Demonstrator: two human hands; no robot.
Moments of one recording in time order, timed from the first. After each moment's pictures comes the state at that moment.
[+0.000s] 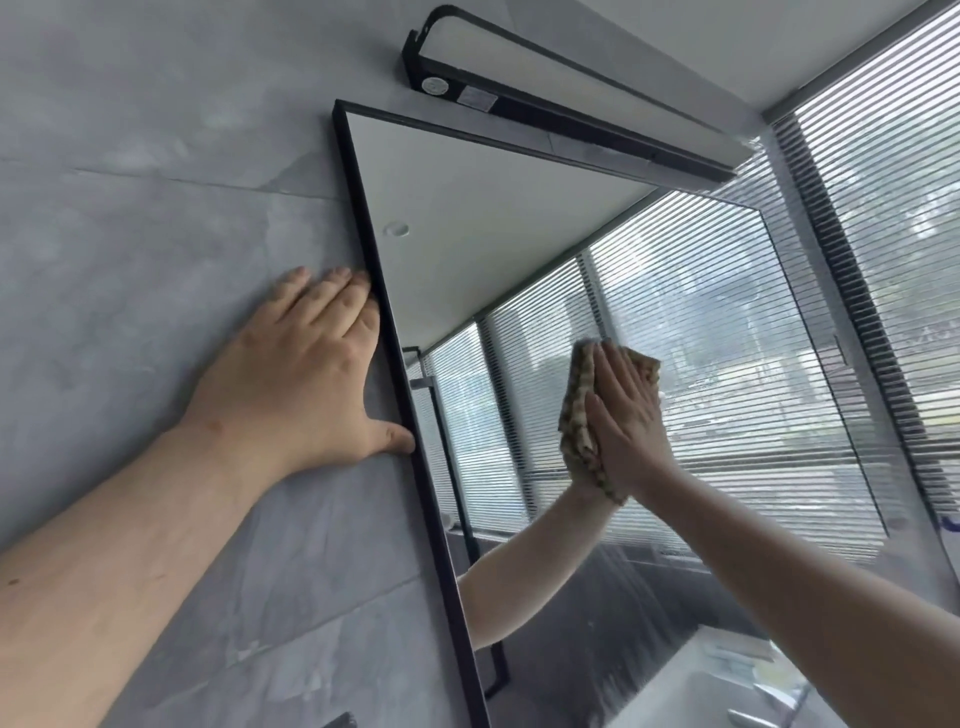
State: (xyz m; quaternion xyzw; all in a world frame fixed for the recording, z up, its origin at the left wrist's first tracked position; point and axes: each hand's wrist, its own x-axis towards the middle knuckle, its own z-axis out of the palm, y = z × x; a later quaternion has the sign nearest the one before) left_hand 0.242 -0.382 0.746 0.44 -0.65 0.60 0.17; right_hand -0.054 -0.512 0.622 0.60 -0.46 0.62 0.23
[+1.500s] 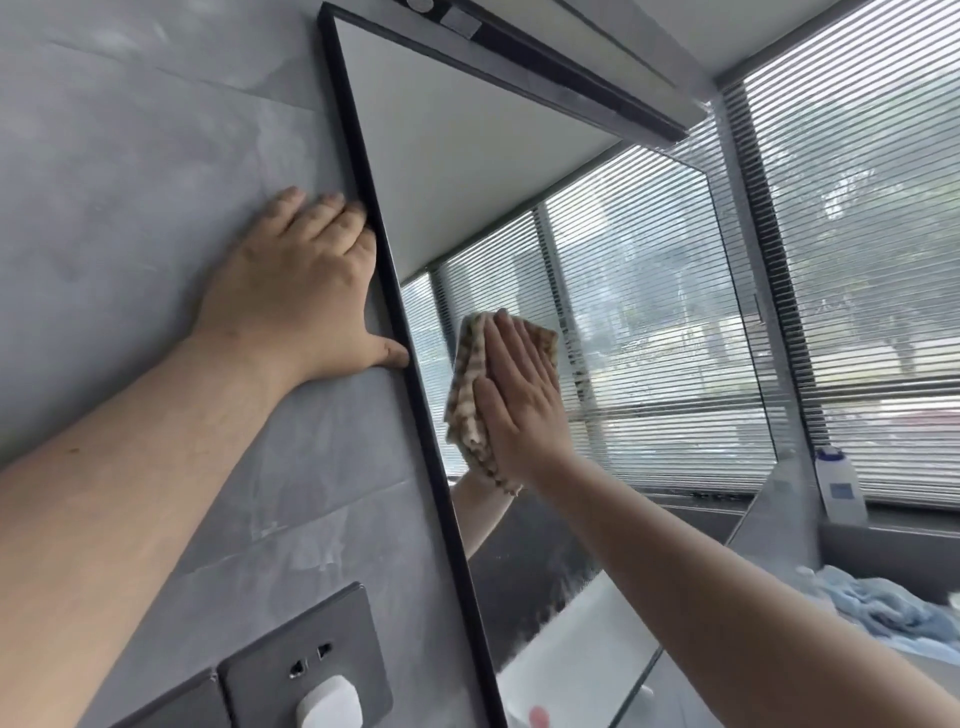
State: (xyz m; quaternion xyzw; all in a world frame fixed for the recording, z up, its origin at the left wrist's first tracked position) left_hand 0.243 -0.372 0.741 0.41 -0.67 0.58 0.22; right_hand 0.053 -0.454 0.592 0.62 -0.43 0.62 0.23
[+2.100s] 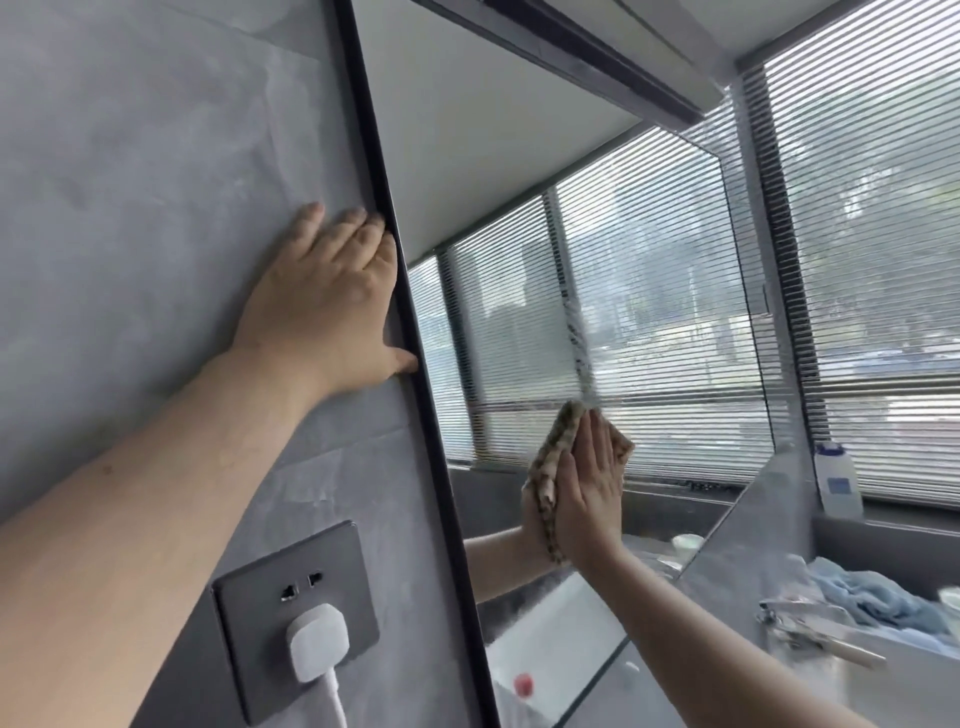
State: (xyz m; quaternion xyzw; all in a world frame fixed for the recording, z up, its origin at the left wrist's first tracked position) left_hand 0.239 -0.376 0.690 0.41 -0.70 0.54 0.24; right_hand 0.015 -0.476 0.453 0.51 -0.53 0.67 0.08
